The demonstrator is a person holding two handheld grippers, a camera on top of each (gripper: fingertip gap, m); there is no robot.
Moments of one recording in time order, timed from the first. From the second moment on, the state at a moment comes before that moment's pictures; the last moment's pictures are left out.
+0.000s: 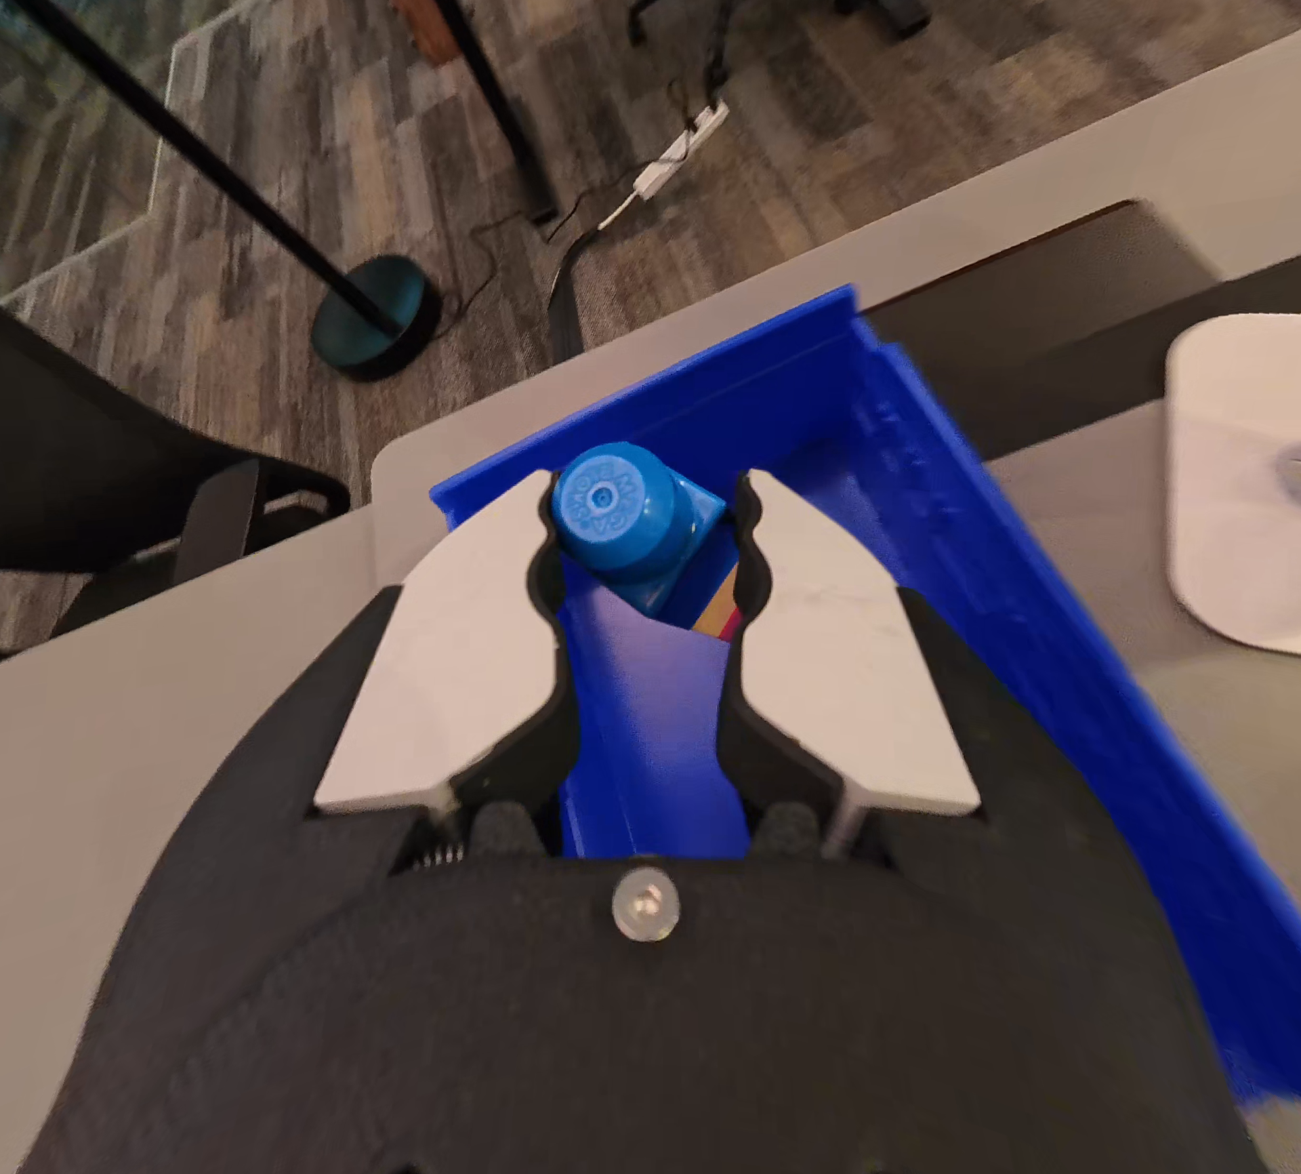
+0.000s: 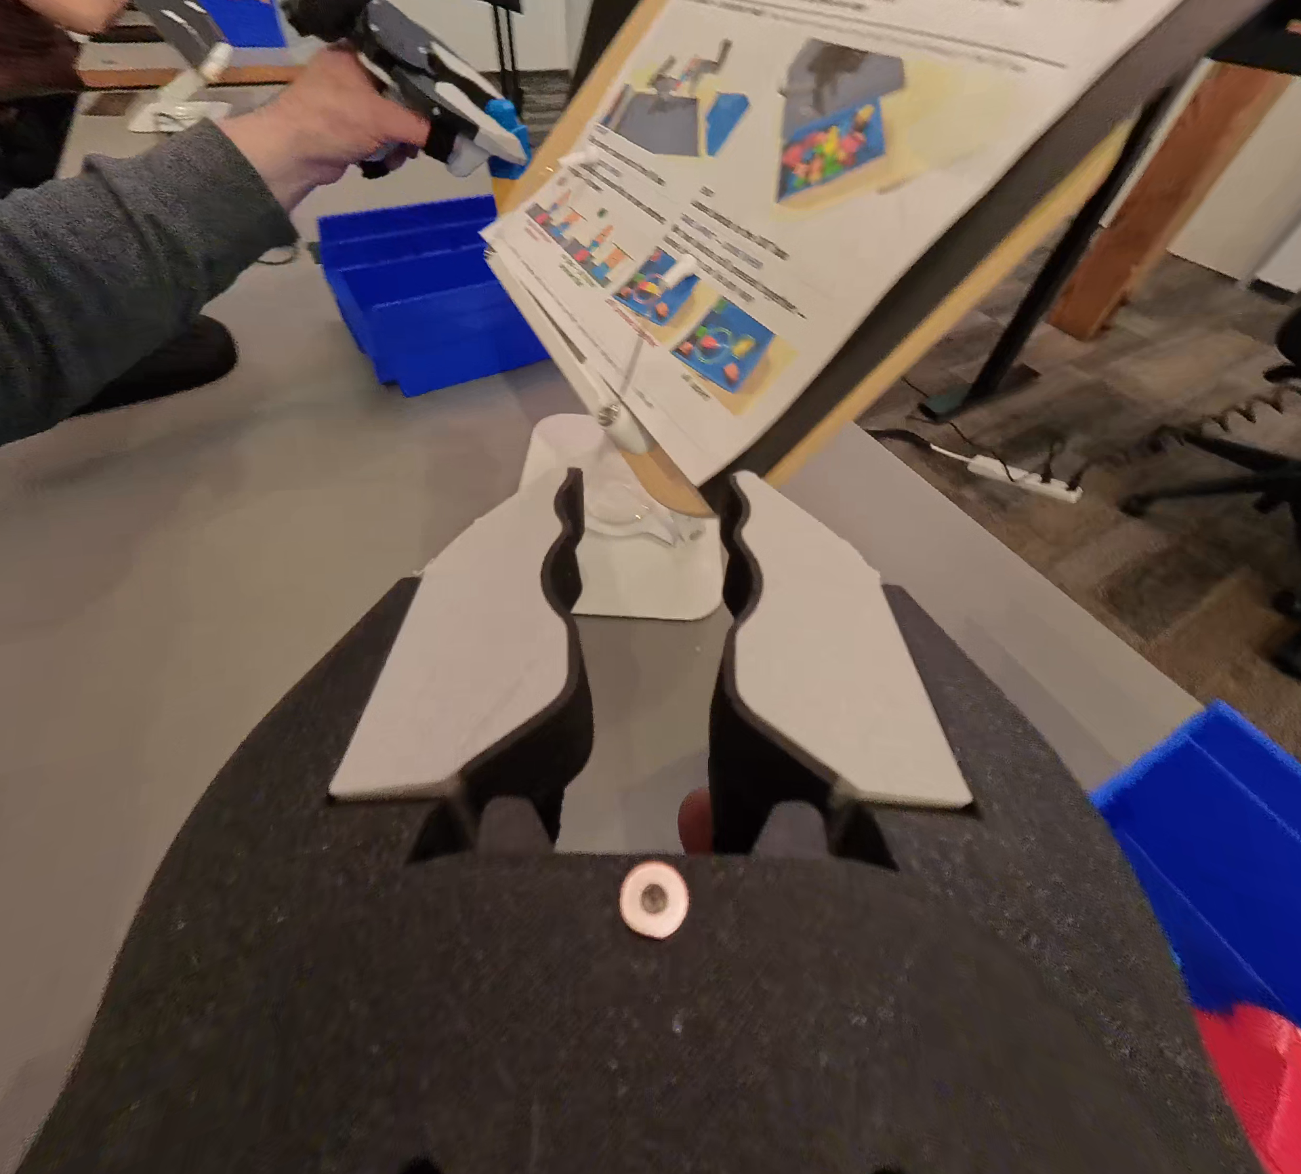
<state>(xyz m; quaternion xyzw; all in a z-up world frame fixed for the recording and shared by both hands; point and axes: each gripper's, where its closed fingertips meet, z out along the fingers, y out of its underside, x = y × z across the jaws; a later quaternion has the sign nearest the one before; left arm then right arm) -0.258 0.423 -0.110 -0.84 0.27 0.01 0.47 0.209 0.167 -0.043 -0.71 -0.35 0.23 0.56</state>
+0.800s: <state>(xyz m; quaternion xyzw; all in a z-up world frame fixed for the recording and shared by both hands) 0.075 0.069 -0.012 -0.44 0.73 -0.38 0.36 0.053 0.071 -0.057 -0.55 -0.48 0.55 0.41</state>
